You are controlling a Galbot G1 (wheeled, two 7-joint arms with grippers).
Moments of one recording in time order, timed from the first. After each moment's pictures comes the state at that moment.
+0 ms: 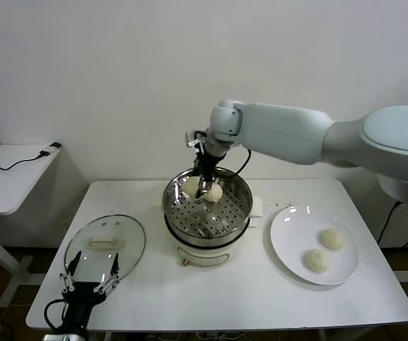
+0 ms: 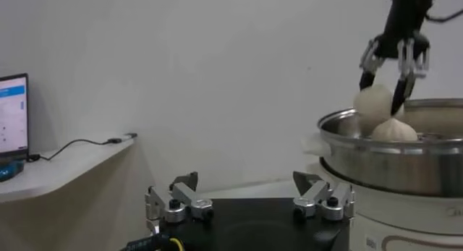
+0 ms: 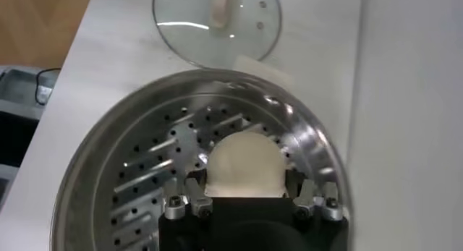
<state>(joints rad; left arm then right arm) 1.82 -1.49 -0.69 -2.21 -0.01 -0.01 0.02 0.64 1.41 -1.55 1.00 0.81 -0.36 -0.94</state>
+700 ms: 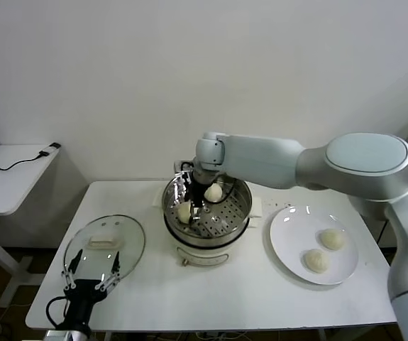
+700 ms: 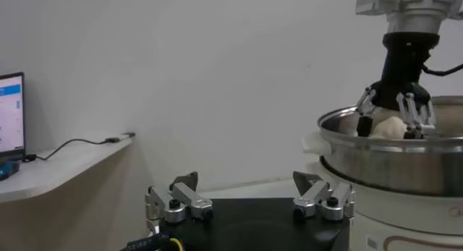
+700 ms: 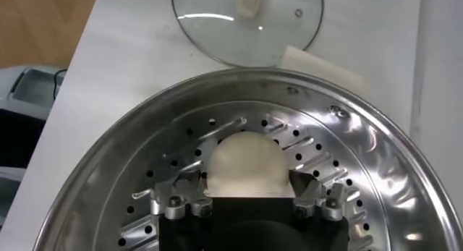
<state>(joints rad) 1.80 -1.49 -0.69 -2.19 0.00 0.00 0.02 0.57 1.43 -1.53 0.99 0.80 -0.39 -0.93</state>
